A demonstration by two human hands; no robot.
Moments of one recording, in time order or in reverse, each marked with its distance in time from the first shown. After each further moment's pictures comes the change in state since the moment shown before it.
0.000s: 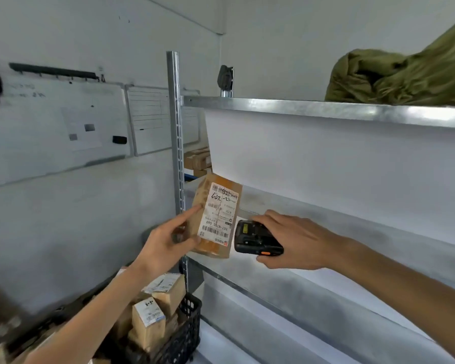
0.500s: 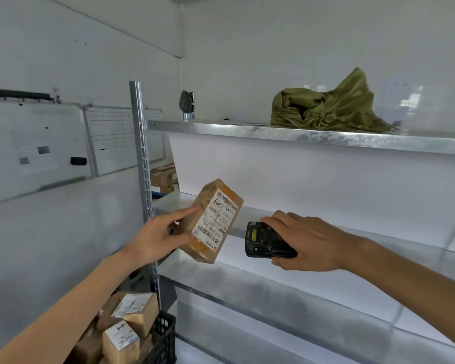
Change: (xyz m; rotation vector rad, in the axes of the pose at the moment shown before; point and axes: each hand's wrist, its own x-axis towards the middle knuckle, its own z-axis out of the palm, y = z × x) left_hand 0.021 0.082 -0.003 0.156 -0.221 0.165; right_hand -0.109 0.010 -0.068 -0.178 0.008 0.077
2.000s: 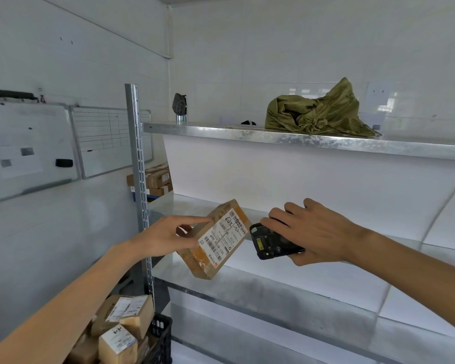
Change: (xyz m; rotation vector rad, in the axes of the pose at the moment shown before) left_hand 0.009 0.000 -0.019 0.017 -0.284 0.006; right_hand -0.009 -0.021 -0.033 -0.644 0.128 -0.141
